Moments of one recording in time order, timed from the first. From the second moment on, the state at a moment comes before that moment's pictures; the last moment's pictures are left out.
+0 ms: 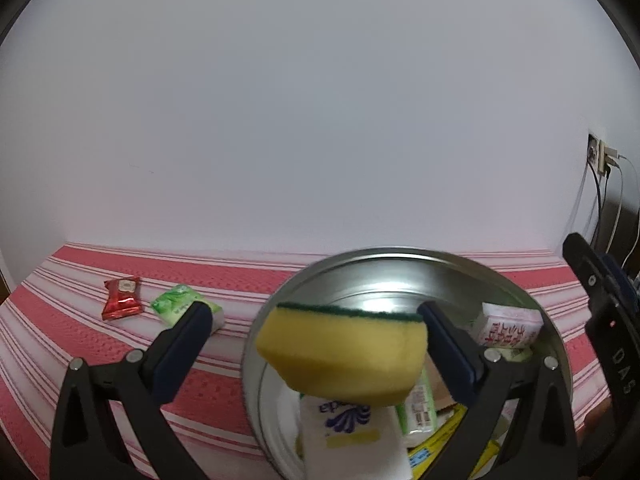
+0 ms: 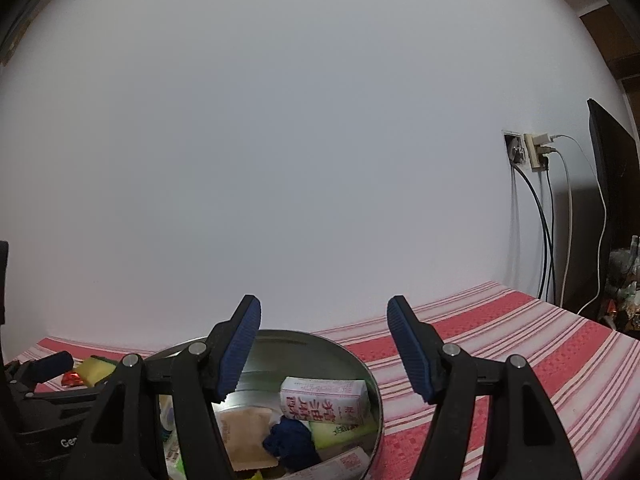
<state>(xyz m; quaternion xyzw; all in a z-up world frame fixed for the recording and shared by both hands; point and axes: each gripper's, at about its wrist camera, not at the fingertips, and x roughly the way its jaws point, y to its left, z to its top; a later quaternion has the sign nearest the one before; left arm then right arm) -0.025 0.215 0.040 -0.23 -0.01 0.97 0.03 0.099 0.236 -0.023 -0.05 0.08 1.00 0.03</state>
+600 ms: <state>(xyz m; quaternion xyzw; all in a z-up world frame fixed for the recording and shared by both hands) -0.001 0.184 0.041 -0.18 0.02 0.98 0.03 0.127 0.231 -0.017 -0.03 0.12 0.99 0.06</state>
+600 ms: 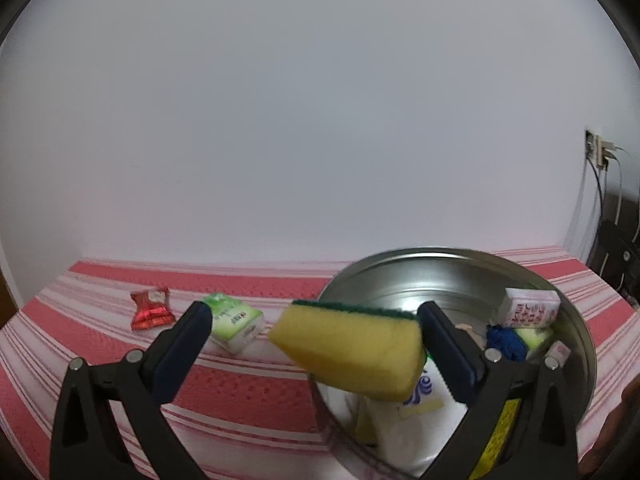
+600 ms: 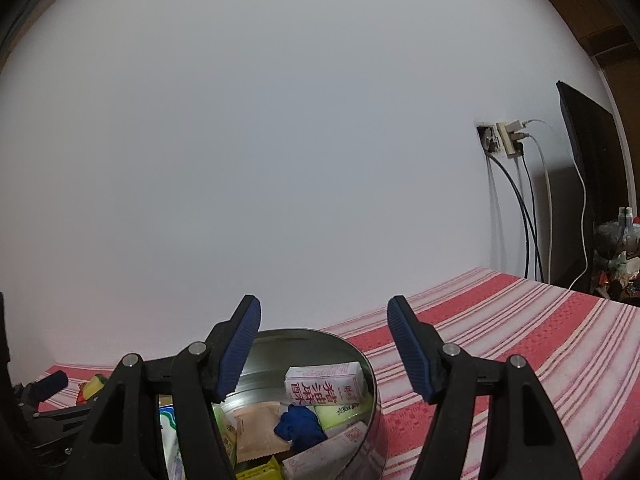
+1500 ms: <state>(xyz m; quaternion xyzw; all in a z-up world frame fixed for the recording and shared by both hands) -0.066 -0.007 0.030 -0.23 -0.06 0.95 -0.20 0.108 0.083 0.007 -0.05 0.00 0.99 -0.11</state>
